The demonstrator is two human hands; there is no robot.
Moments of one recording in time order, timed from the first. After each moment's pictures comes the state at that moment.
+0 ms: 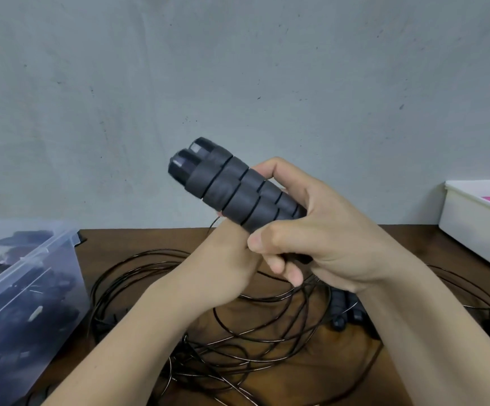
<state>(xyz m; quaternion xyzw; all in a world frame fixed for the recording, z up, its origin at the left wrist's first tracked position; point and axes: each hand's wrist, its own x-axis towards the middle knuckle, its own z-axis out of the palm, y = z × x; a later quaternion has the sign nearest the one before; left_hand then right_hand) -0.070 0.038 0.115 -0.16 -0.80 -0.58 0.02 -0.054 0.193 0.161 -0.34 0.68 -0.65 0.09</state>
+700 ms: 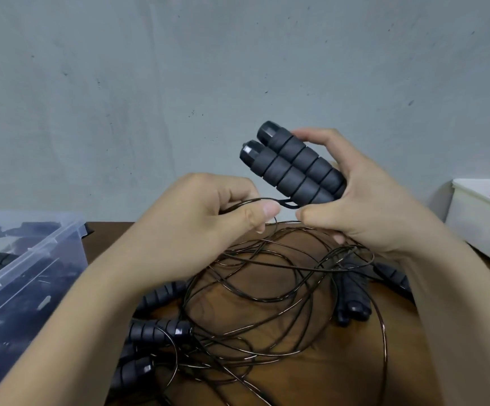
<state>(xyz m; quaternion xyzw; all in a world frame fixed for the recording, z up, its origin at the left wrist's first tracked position) -0.044 -0.008 0.164 -0.28 -0.86 -0.39 0.14 -0.072 0.224 0.170 -0.24 0.83 -0.49 -0.11</state>
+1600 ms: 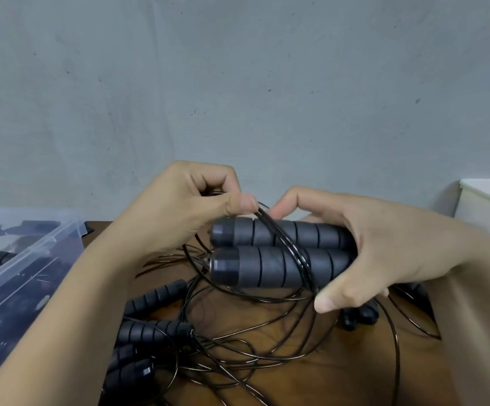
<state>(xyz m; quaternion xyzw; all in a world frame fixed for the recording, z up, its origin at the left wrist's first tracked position) -0.077 -0.032 0.156 -0.29 -0.81 -0.49 0.12 -0.064 0.235 0.173 -0.37 0.82 -0.39 0.21</state>
